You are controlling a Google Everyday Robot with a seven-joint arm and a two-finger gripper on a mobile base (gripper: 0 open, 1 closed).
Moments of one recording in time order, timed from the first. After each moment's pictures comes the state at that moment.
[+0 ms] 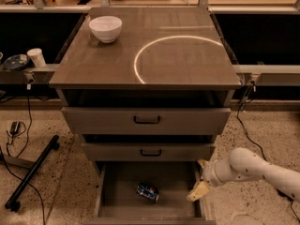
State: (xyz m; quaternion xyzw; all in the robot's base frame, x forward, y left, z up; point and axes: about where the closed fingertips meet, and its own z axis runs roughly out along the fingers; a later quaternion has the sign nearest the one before) arm 0.494 -0.194 0.385 -0.48 0.82 0.22 0.22
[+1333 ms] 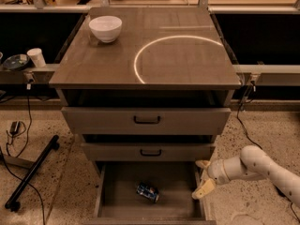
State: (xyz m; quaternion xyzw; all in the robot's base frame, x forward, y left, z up) arm 0.497 -0.197 0.386 -0.46 0.77 0.37 0.25
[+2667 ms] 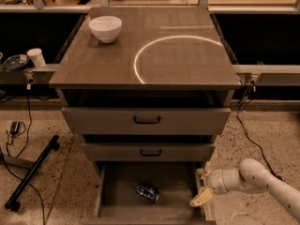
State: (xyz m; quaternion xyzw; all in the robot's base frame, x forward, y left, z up) arm 0.483 -0.202 0.337 -0.43 0.78 0.35 0.27
